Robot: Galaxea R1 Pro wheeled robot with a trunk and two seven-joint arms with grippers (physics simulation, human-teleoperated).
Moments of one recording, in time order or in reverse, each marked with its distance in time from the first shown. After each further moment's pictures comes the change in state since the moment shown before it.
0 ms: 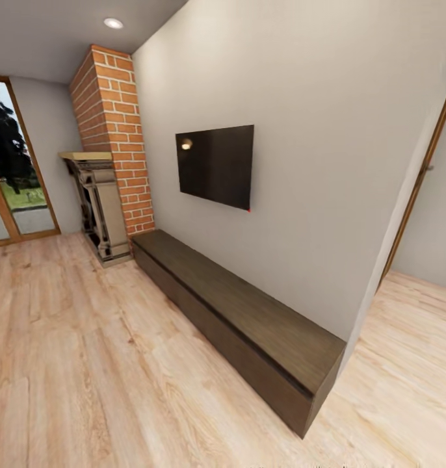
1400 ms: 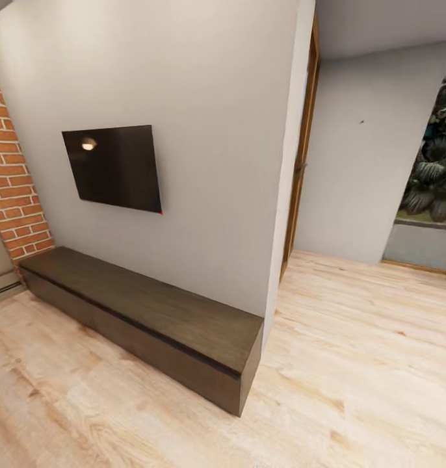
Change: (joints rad) left arm 0.000 0.055 0.044 0.001 0.148 -0.035 0.004; right arm 0.001 0.000 0.000 0.002 -0.002 -0.012 0.003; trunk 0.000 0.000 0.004
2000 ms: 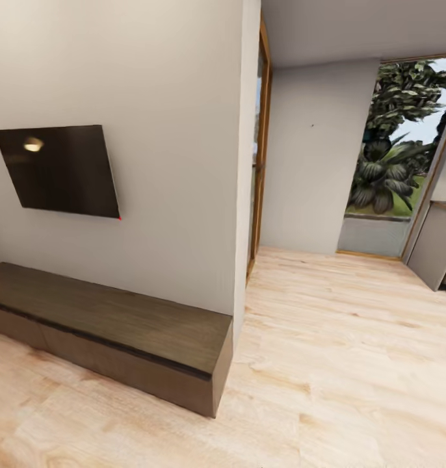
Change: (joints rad) left arm 0.000 0.004 -0.003 0.000 0.020 -0.005 -0.001; right arm 0.000 0.000 0.000 0.000 0.000 0.000 0.000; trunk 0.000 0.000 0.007
